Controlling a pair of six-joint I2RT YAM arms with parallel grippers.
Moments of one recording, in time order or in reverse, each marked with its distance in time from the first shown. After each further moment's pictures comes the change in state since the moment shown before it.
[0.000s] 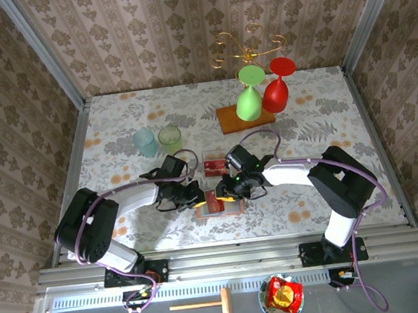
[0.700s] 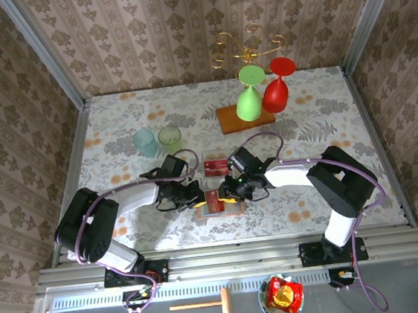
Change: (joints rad) left arm 0.000 0.002 0.008 -0.014 -0.002 0.004; right arm -0.015 0.005 -0.053 0.074 -0.024 0.005
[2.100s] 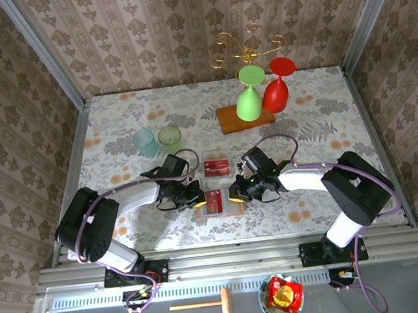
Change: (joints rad) left arm -0.006 0.005 0.016 -0.026 -0.012 0.000; right arm -0.062 -0.121 -0.130 0.054 -0.039 -0.012
